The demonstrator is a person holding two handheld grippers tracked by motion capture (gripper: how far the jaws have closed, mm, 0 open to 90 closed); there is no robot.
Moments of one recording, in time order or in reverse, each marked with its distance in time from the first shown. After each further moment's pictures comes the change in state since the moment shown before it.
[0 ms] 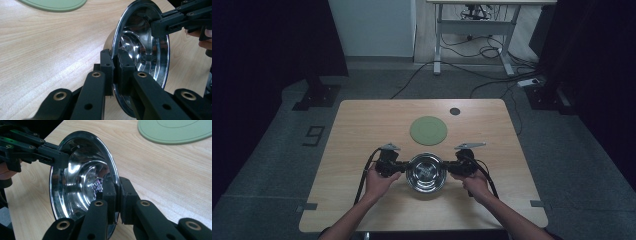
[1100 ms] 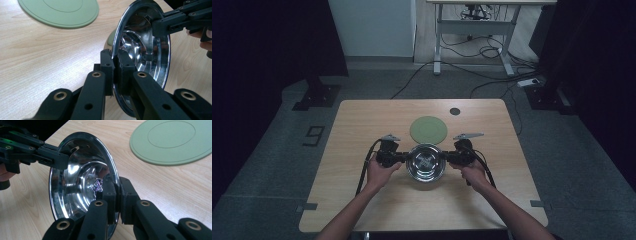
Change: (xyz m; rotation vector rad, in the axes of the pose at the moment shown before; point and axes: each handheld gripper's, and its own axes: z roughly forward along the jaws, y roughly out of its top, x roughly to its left) left arm 0.017 0.023 0.005 -0.024 0.025 -0.001; right arm -0.016 0.027 0.011 -0.023 -0.011 -0.033
